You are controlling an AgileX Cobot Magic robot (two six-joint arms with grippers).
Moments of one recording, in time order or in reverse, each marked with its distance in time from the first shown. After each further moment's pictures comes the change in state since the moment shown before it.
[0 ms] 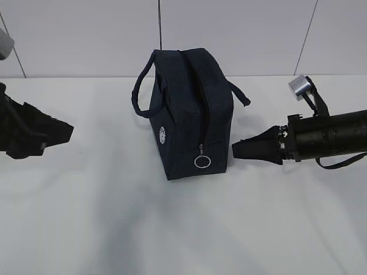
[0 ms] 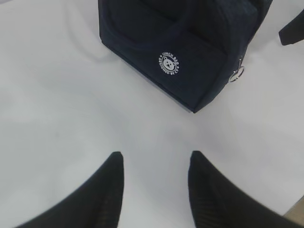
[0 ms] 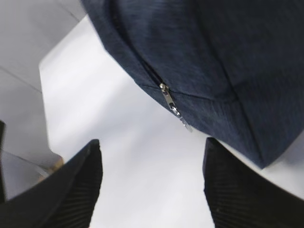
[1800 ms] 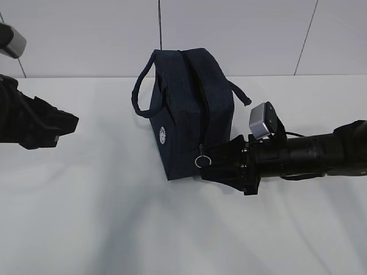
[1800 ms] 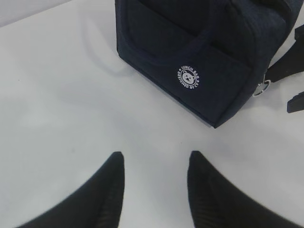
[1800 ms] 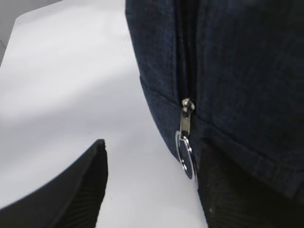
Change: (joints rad) left arm 0.000 0.071 0.000 0.030 -0.124 0.002; right arm 0.155 0.166 -0.002 0.256 -0.033 -0.675
